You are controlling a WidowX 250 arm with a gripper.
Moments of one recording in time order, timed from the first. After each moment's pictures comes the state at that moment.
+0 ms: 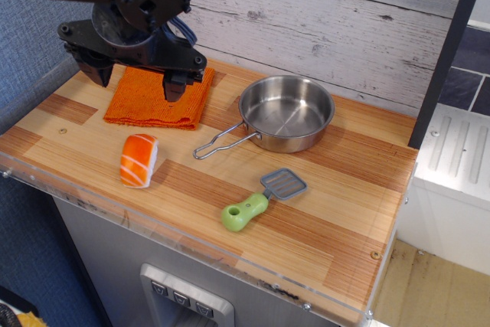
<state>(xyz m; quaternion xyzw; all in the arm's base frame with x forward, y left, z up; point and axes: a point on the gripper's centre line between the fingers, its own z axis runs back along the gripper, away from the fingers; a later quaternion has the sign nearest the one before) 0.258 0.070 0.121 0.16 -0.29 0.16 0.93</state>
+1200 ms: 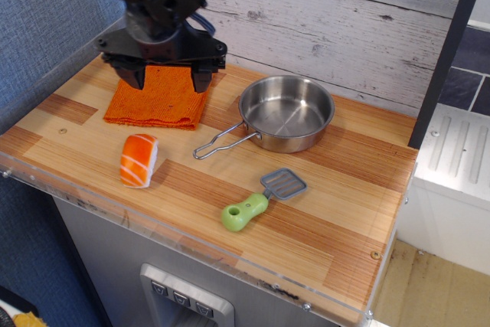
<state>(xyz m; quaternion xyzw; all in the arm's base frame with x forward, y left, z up) 0.305 0.069 0.092 0.10 -0.29 0.21 0.93</state>
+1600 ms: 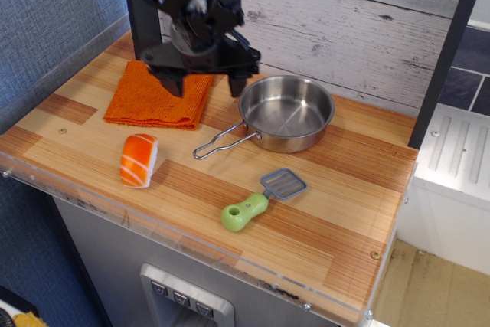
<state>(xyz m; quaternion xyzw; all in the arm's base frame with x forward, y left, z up) 0.338 0.053 0.061 0.04 -0.30 0.24 0.92</state>
